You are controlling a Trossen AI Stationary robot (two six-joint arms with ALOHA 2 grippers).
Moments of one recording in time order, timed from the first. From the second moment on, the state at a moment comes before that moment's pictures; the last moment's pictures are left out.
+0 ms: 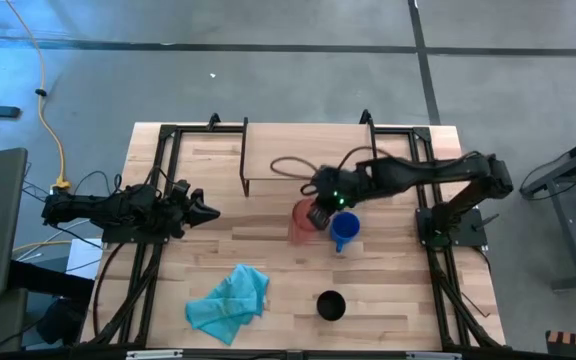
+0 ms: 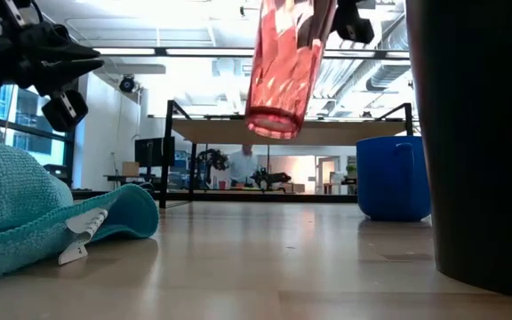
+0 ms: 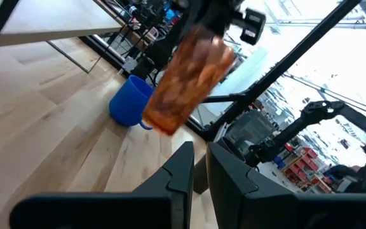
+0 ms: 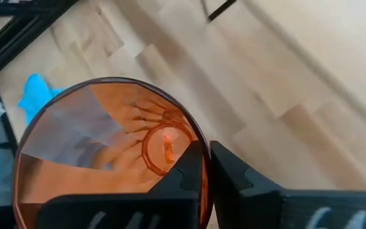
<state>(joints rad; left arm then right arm) 0.07 0.02 0.01 0.02 0.04 -0.74 0.06 1.56 1.52 -0.90 0.11 0.69</state>
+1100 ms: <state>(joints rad) 0.07 0.02 0.01 0.01 0.01 -0.74 -0.20 1.57 1.93 -1.13 0.16 0.33</state>
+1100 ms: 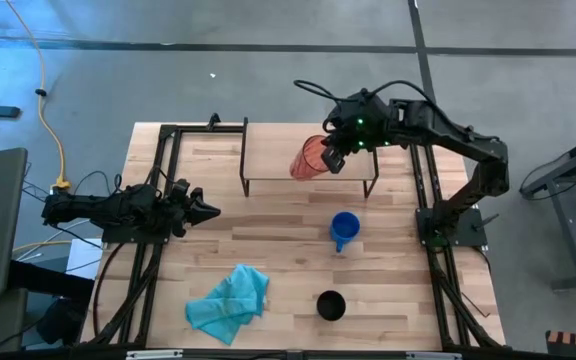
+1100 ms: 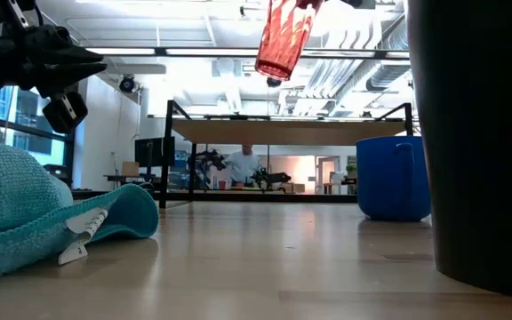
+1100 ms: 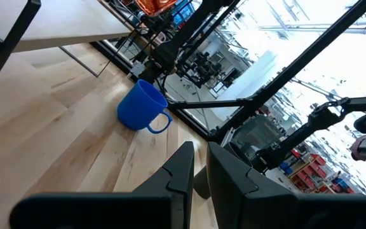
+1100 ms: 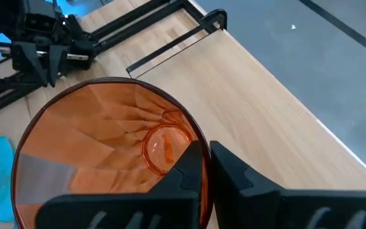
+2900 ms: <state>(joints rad) 0.07 0.02 0.01 0.02 -0.02 -0.76 -0.47 1.96 2.24 -1.03 -0.08 0.33</state>
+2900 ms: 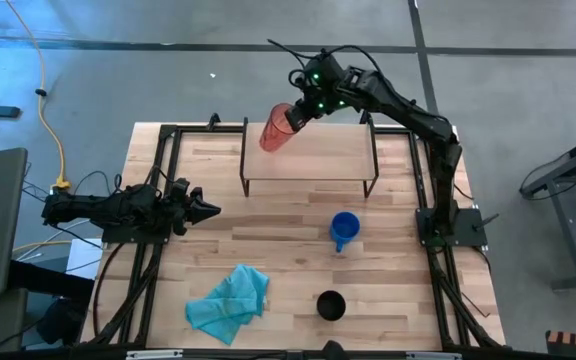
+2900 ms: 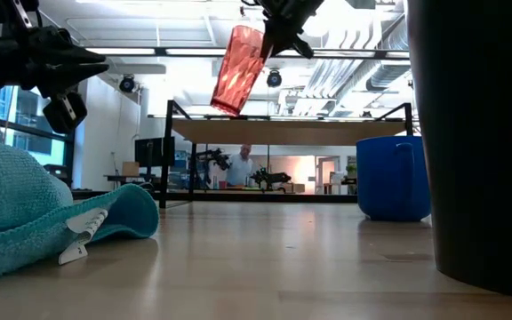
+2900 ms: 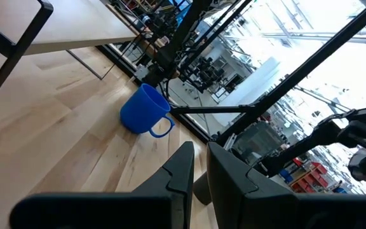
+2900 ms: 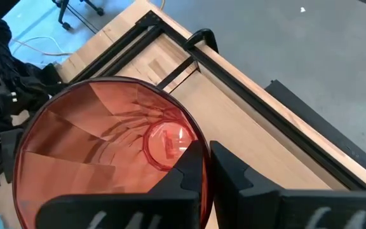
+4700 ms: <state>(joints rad) 0.07 0.02 0.01 0.02 -0.02 -0.77 -0.46 2.00 2.24 -1.03 -0.08 0.33</state>
